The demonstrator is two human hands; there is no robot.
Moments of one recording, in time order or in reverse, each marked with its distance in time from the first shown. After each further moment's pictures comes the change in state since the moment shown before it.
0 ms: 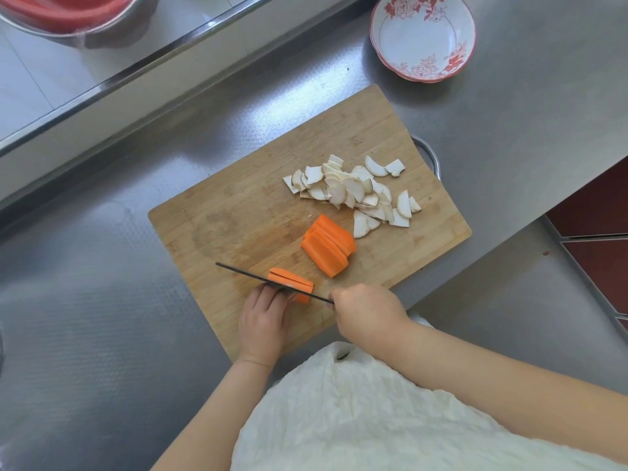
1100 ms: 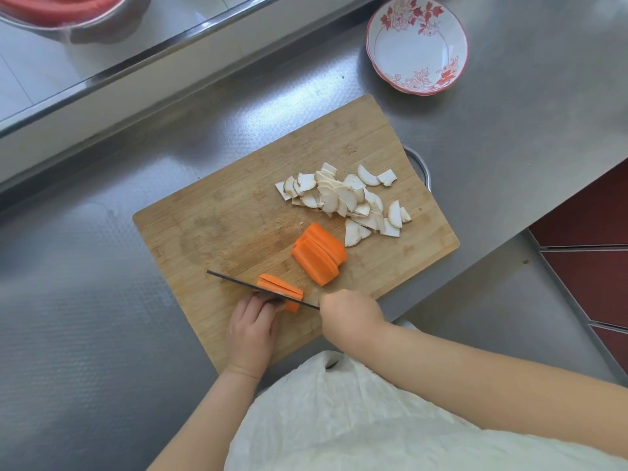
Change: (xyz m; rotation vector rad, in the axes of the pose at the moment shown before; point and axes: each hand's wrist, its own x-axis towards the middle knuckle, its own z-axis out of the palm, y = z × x) left_hand -0.009 -0.008 0.003 -0.109 -0.060 -0.011; right_hand 0.017 -0.008 0.000 -0.015 -0.152 0.086
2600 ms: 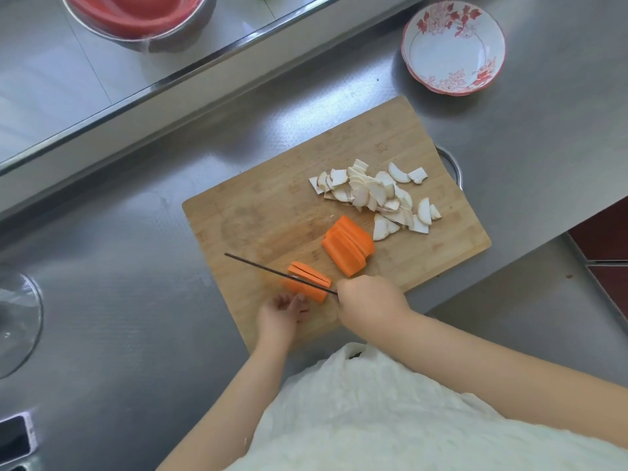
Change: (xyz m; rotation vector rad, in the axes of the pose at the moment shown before) left_hand 0.023 0.036 -0.029 -0.712 -0.225 -1.383; right_hand -0.016 -0.011 -0.010 -0.068 0.168 -0.130
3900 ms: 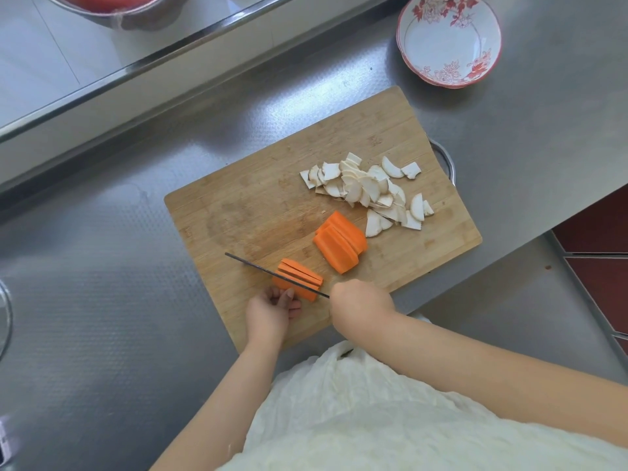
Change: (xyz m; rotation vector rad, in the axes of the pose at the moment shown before) left_hand 0.008 0.001 0.001 0.083 0.011 0.059; right_hand 0.007 -0.006 0.005 0.049 -0.157 0.151
